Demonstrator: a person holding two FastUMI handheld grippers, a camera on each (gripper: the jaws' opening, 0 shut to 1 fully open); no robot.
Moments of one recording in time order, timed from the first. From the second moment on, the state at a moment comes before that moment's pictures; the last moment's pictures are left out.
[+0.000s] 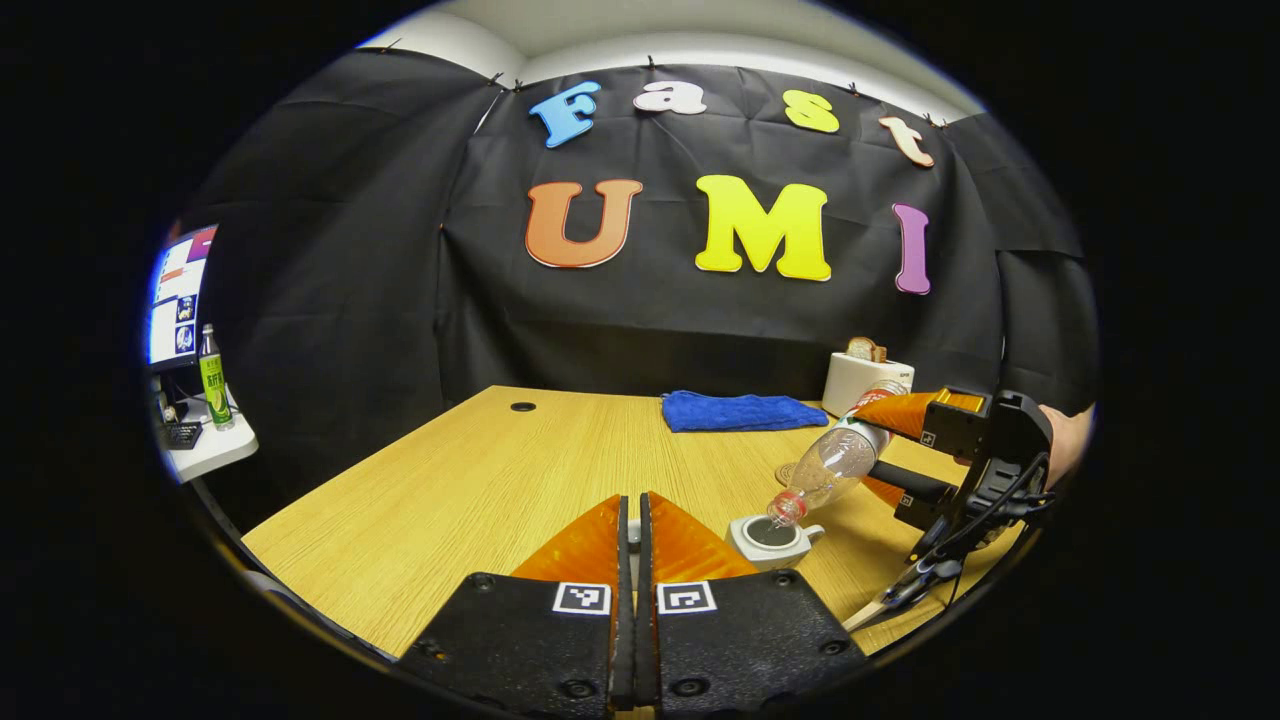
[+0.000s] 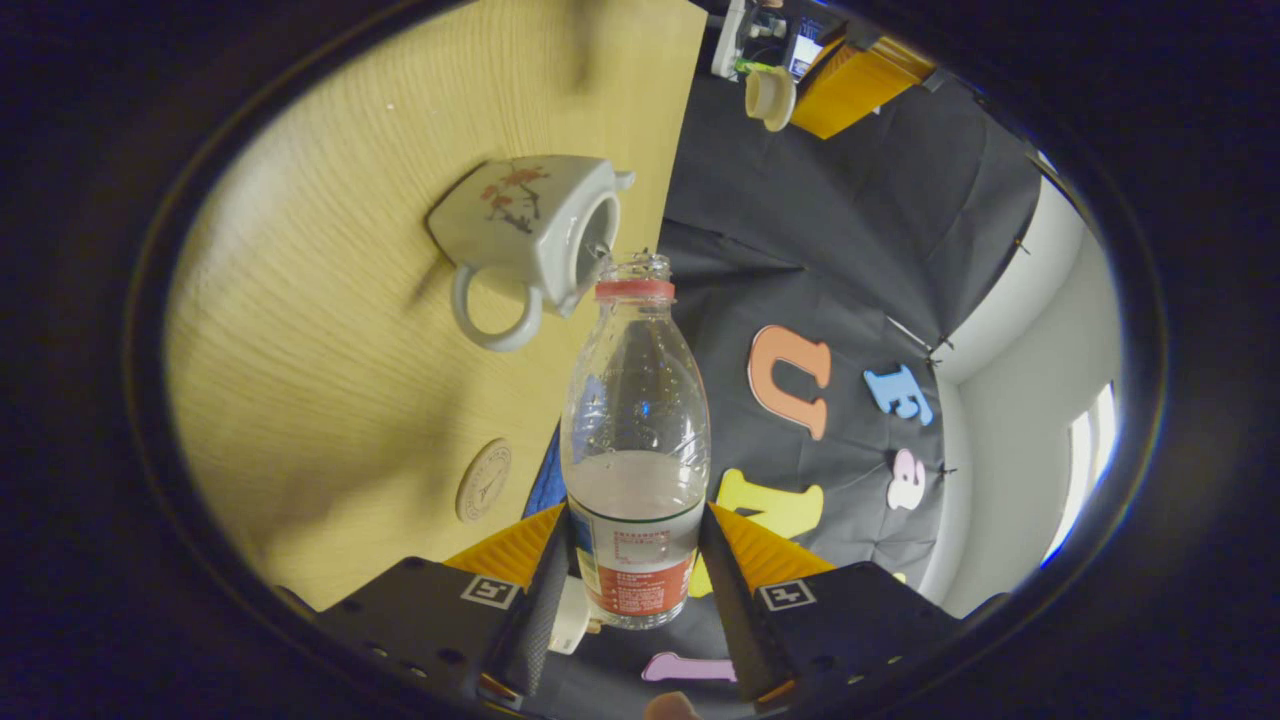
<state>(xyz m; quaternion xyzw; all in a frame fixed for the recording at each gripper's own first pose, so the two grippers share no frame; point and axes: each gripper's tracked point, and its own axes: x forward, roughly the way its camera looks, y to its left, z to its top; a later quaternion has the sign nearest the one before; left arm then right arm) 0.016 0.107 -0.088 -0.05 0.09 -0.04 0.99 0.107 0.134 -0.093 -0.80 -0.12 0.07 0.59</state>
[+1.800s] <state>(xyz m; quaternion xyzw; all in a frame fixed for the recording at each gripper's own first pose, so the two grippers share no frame) 0.013 0.106 -0.084 -0.06 0.09 -0.03 0.99 0.113 0.132 -0.084 -0.78 -0.13 0.09 0.61</state>
